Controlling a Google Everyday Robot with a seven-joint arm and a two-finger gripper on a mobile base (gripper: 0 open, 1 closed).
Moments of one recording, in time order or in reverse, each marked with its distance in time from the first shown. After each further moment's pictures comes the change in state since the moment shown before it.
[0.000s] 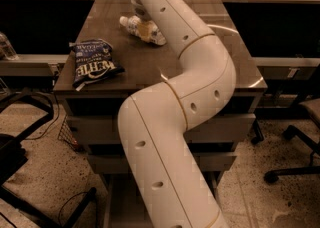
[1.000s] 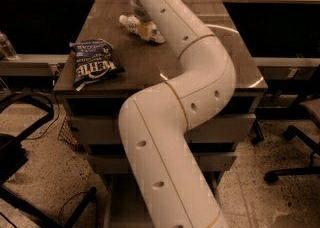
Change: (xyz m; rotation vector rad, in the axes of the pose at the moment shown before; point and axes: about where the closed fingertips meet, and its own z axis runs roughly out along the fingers) arm -0.003 -0.005 0.003 0.010 -0.026 0.005
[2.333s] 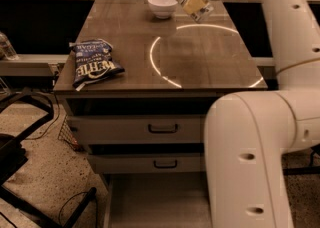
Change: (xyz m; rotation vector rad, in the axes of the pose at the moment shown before) arm 0.114 -0.074 -0.105 -0.089 -0.550 0.166
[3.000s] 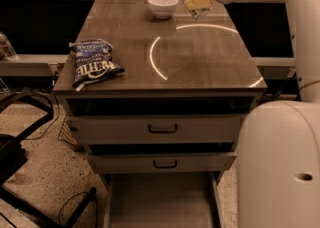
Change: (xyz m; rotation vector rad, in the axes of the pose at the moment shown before) arm -0.010 0.005 -0.023 -0.080 -0.300 -0.013
